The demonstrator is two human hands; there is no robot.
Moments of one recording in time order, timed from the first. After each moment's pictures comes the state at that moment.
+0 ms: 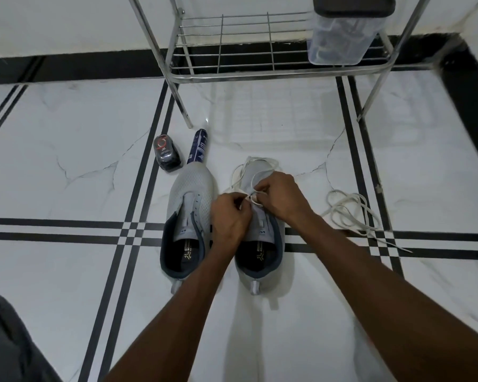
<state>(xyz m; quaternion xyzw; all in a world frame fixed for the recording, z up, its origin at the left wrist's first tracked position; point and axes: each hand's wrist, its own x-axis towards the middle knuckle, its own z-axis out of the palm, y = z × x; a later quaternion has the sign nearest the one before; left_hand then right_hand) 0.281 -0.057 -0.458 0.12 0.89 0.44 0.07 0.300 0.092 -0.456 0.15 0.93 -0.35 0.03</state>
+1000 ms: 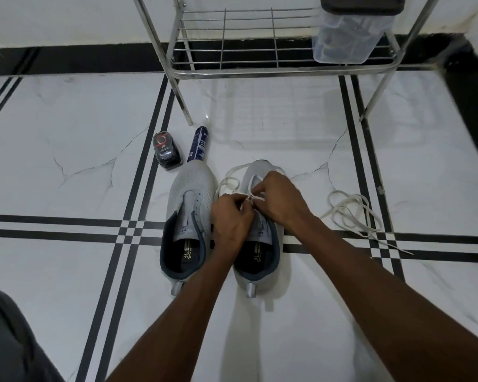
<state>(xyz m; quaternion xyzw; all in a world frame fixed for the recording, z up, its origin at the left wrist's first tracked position) 0.283 -0.055 -0.461 0.11 0.89 0.44 0.07 0.301 0.081 -0.457 0.13 0.95 -0.29 0.04</state>
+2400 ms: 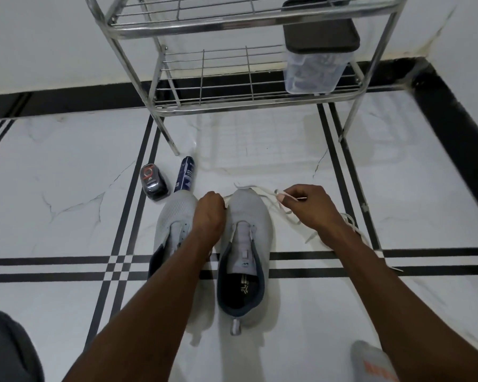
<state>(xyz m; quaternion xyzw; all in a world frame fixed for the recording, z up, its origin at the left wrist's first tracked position) 0.189 -0.035 -0.485 0.25 0.95 0.13 0.13 0.332 0.158 -0.423 0.31 0.78 -0.54 -0.04</state>
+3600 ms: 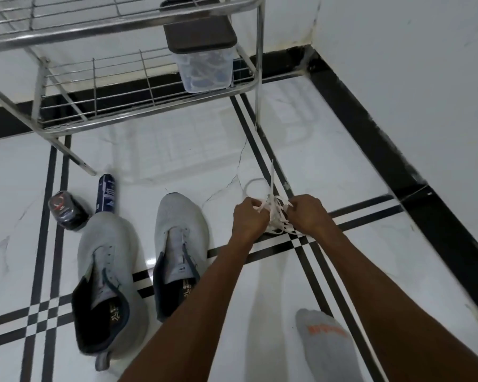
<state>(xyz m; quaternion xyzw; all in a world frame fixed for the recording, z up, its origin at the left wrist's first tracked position) 0.349 0.126 -0.457 0.15 0.82 0.41 0.36 0.448 0.235 -0.442 0.46 0.83 -0.31 0.07</state>
